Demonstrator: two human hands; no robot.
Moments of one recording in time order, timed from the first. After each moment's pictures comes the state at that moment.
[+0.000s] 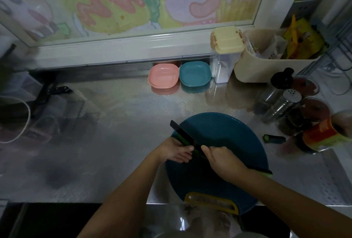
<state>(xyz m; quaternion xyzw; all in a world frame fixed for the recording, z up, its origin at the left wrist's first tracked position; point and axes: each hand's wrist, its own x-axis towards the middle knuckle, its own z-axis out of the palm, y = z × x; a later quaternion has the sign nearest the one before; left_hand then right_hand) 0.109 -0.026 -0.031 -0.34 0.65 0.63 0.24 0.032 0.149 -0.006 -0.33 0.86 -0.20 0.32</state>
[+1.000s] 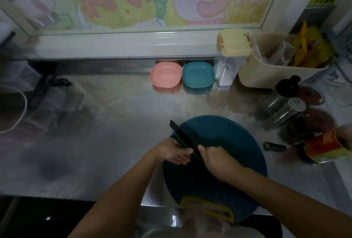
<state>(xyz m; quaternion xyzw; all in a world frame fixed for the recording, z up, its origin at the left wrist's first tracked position) 0.103 -0.033 -0.038 -0.32 0.65 0.64 0.26 0.021 0.131 0.002 -0.32 0.85 -0.18 0.38</state>
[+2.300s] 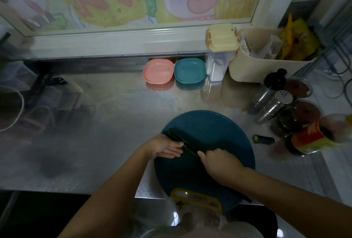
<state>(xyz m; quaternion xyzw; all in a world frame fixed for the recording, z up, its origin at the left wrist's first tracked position) 0.101 -0.019 -0.027 -0.40 0.59 0.67 0.24 0.017 0.170 0.000 -0.50 0.82 0.09 0.27</state>
